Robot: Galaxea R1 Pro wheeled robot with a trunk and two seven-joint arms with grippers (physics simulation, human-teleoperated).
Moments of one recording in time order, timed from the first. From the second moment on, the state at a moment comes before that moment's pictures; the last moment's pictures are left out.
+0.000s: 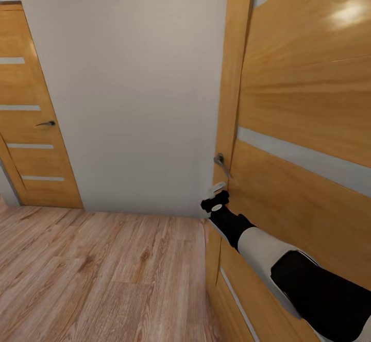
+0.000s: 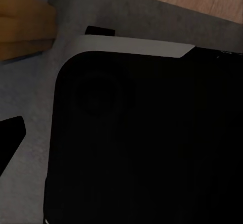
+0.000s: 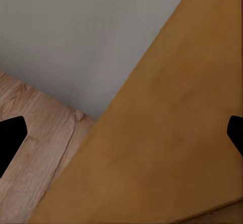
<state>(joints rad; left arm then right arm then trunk) 0.00 -0.02 0.01 -0.13 0.14 -0.02 0.01 -1.09 0.17 0.60 -0.24 -0.09 0.16 -0.30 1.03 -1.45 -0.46</state>
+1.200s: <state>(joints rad) 0.00 -0.02 0.01 -0.13 0.14 -0.02 0.01 -1.09 -0.13 0.49 -0.24 -0.09 0.18 -0.32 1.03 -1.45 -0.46</state>
